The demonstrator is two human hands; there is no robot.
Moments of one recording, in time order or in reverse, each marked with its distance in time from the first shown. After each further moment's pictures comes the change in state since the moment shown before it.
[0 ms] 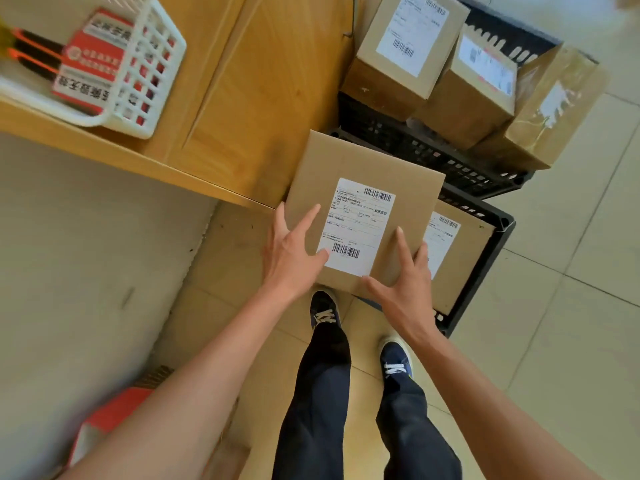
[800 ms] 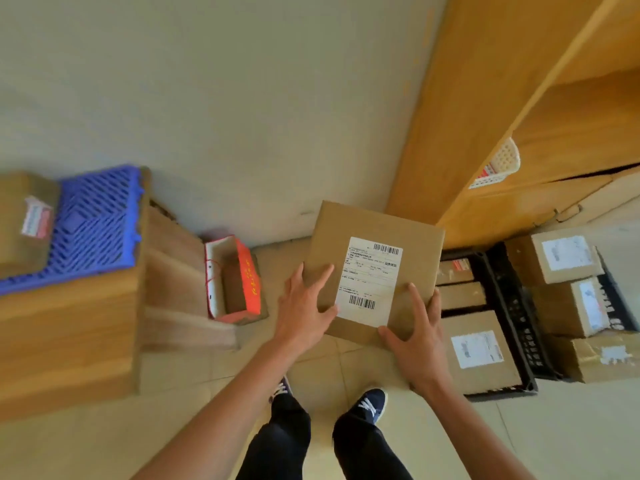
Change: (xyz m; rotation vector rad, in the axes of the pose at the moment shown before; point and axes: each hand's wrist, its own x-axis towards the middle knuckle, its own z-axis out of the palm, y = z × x) left_hand -0.466 -0.030 -0.080 -0.319 0.563 -0.448; right_hand -0.321 -0.122 -0.091 -0.426 -0.492 -0.674
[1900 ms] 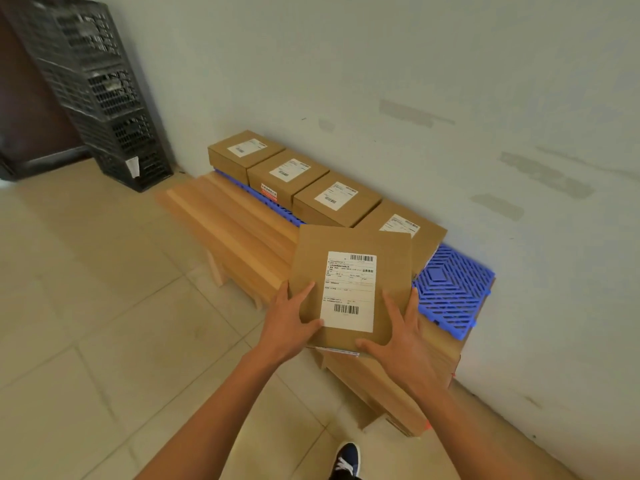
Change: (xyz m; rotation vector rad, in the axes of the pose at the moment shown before) left_hand -0.370 -0.499 -0.324 -0.478 0.737 -0.534; right_hand -0.279 -0.429 0.439 -0.425 -0.521 -0.977
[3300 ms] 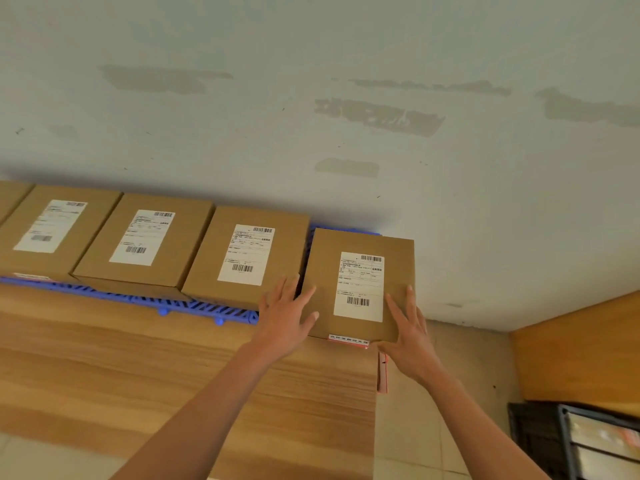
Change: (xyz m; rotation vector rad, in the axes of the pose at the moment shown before) left_hand 0.257 0.156 0.237 0.641 -0.523 0.477; right_hand 0.121 0.276 -0.084 0.040 0.018 0.511
